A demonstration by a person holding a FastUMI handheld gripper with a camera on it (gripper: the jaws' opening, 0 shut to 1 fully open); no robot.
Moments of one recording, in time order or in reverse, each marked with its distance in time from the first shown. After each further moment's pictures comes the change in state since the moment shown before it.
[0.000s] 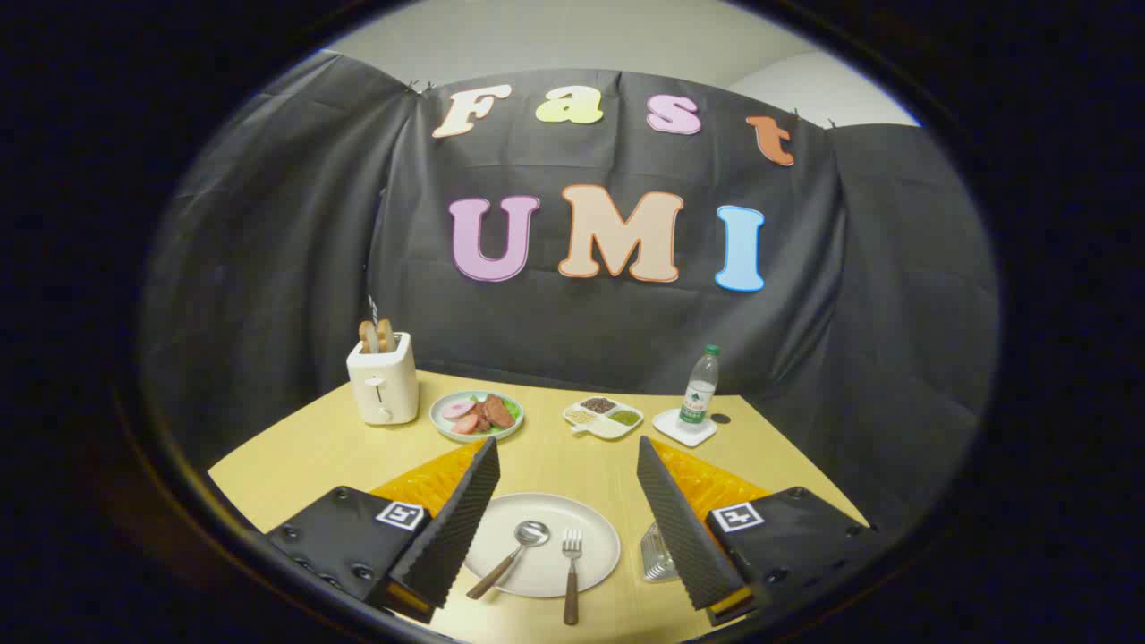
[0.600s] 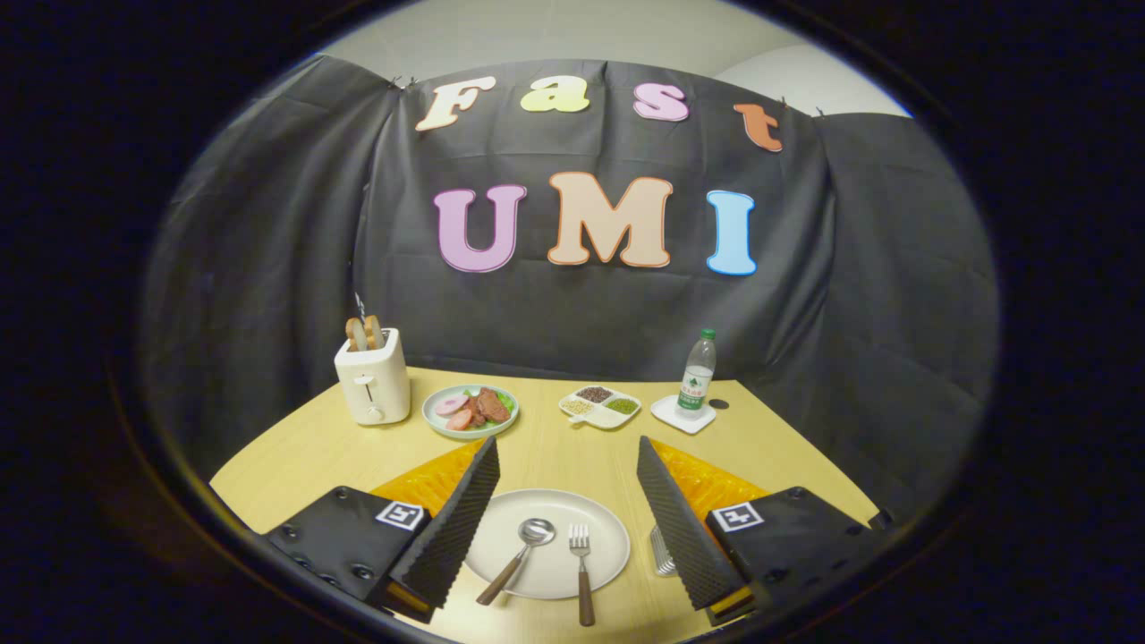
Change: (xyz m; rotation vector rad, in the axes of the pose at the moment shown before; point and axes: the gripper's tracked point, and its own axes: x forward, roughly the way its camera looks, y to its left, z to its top) arm 0.011 0.008 -0.012 0.037 0.036 -0.026
